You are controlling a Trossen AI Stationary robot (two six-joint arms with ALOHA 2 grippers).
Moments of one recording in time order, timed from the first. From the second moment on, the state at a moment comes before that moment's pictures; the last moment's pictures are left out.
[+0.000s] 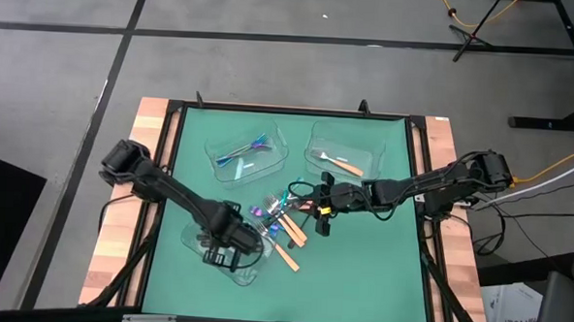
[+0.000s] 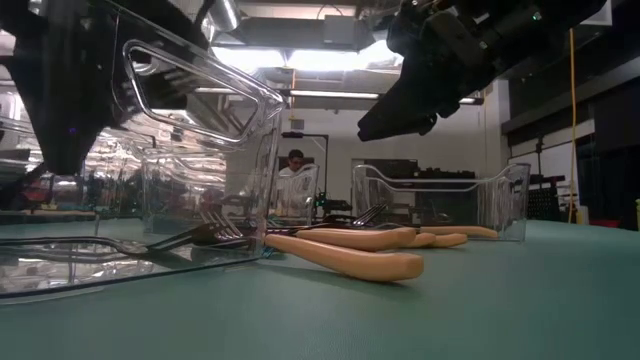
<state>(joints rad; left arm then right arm) -0.43 1.76 1.24 -1.09 0.02 -0.28 0.16 1.51 0.77 0.18 0.15 0.18</state>
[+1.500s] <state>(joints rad) -0.42 1.79 1.24 -1.05 -0.02 -0.28 0.16 1.51 0.77 0.18 0.14 0.18</state>
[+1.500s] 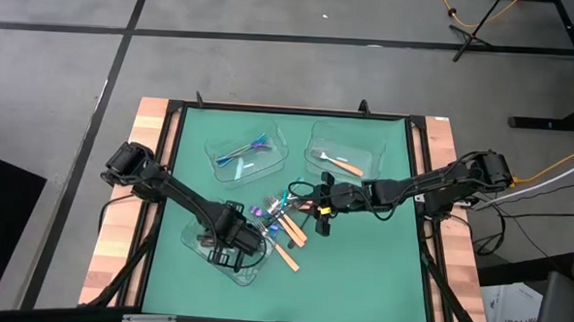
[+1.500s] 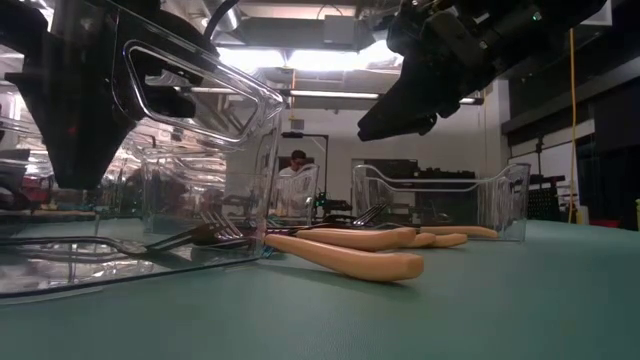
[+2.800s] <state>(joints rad) -0.42 1.79 1.24 -1.05 -0.02 -0.28 0.16 1.51 0.77 0.18 0.17 0.36</state>
